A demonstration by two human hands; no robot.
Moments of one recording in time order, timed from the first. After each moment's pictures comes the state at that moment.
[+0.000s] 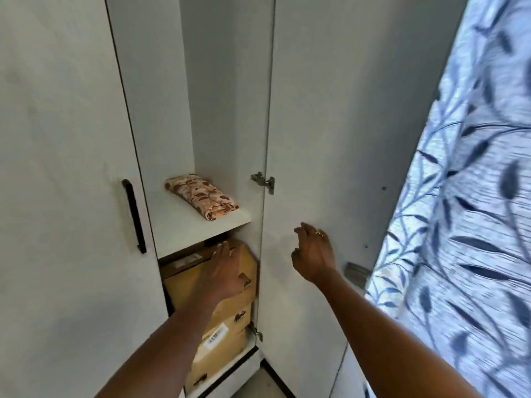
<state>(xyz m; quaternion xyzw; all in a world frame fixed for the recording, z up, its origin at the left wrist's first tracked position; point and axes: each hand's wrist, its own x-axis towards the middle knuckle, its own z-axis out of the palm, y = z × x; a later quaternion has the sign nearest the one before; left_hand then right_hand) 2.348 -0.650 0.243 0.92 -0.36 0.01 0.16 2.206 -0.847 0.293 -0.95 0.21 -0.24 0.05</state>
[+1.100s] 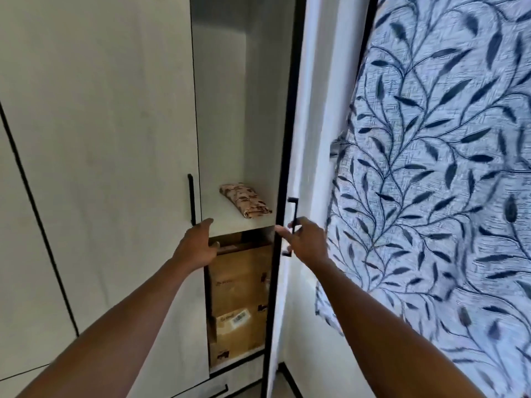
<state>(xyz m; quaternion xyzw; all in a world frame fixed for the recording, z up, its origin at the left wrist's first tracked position) 2.221 -0.515 0.344 0.92 -0.20 0.09 0.31 2.114 -0.777 0.371 -0.86 0.13 -0.29 0.40</state>
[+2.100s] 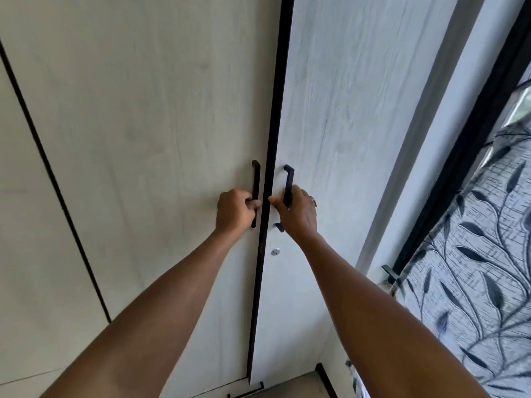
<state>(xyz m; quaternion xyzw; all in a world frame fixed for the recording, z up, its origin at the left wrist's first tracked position) 2.411 -0.485 0.347 0.88 -0.12 0.24 0.40 2.373 -0.644 0.351 -0.89 0.05 -0.30 0.34</state>
